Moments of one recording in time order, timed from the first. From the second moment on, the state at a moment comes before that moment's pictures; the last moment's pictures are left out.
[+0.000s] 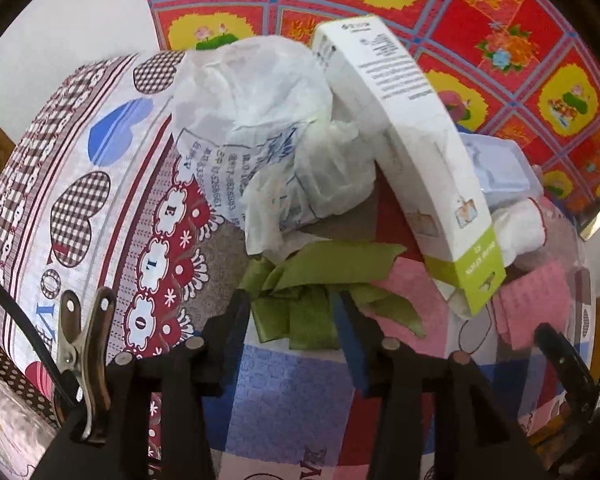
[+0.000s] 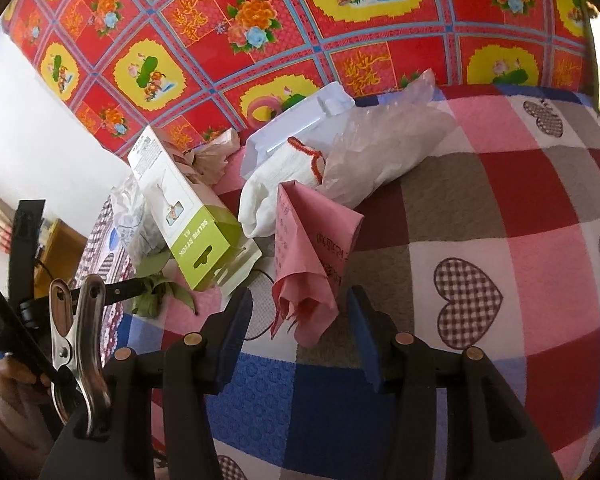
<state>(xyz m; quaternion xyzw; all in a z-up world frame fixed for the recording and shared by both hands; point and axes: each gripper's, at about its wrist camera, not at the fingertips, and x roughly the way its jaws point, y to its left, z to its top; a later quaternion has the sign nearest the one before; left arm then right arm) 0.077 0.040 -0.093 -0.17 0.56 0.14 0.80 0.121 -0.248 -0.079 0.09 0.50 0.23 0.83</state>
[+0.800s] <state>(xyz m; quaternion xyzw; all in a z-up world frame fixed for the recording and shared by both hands) 0.098 0.017 -0.121 -0.11 0.56 0.15 0.81 0.109 -0.261 -0.083 0.11 0.49 0.27 0.82</state>
